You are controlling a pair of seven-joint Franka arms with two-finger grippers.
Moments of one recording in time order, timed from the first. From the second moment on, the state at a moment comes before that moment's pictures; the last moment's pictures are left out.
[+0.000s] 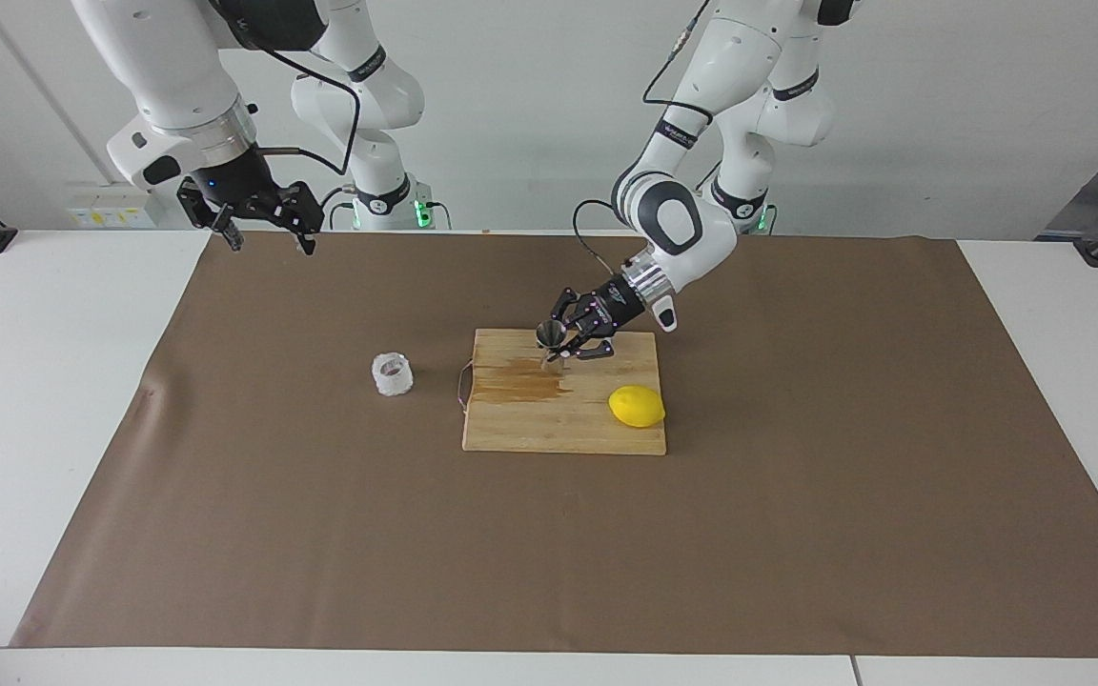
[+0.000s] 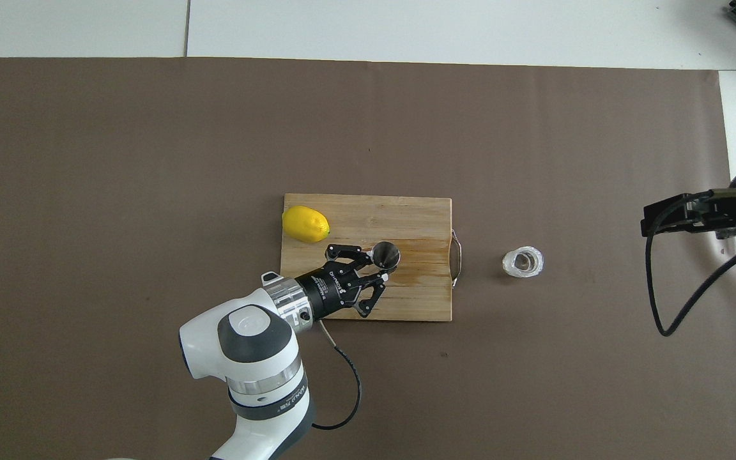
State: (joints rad) left arm -0.63 0.19 -0.07 -2.22 -2.23 2.59 -0.83; right arm -0.01 -0.04 0.05 -1.62 0.00 1.53 0.08
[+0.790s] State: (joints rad) left arm -0.65 0.21 -0.07 -2.22 -2.29 2.59 -0.77; right arm -0.01 -0.08 0.05 -1.68 0.00 1.55 -0.05
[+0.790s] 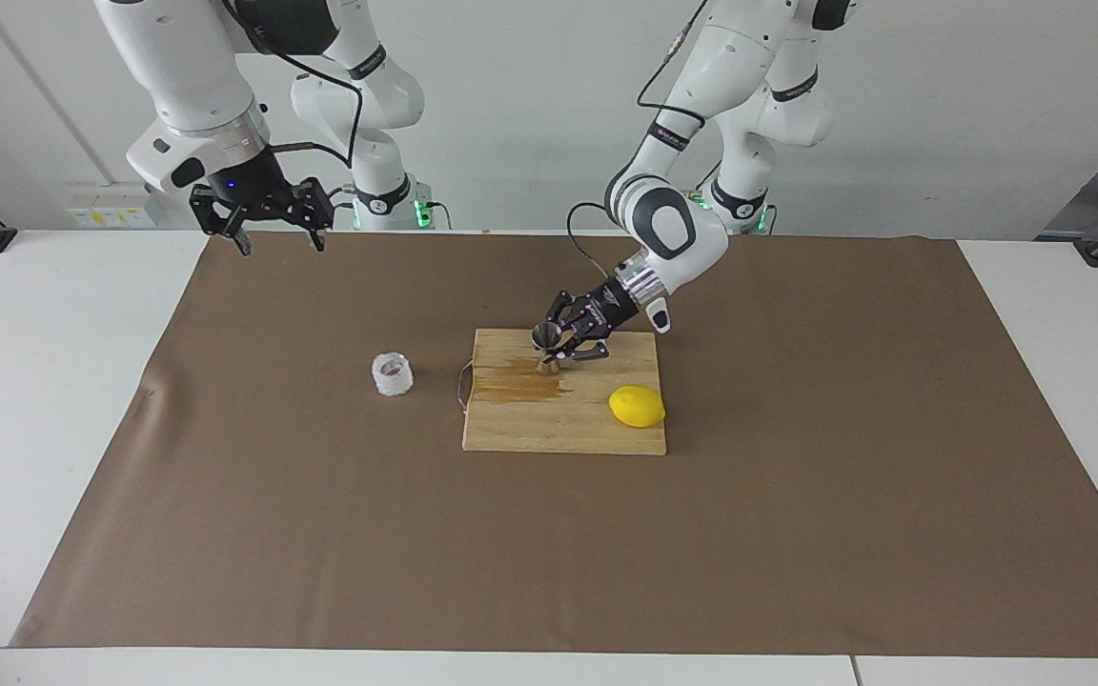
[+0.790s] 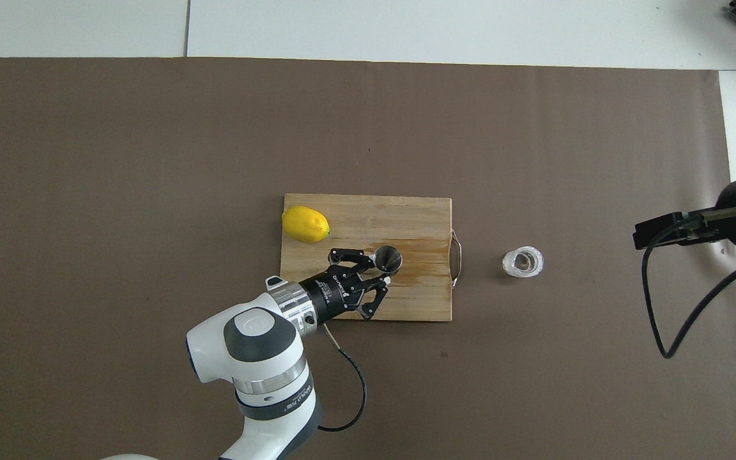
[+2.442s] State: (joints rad) left arm -0.65 0.22 -0.07 -2.22 -2.29 2.59 -0.73; right arm 0.00 -0.19 0.06 -1.94 0.08 1.72 -0.86
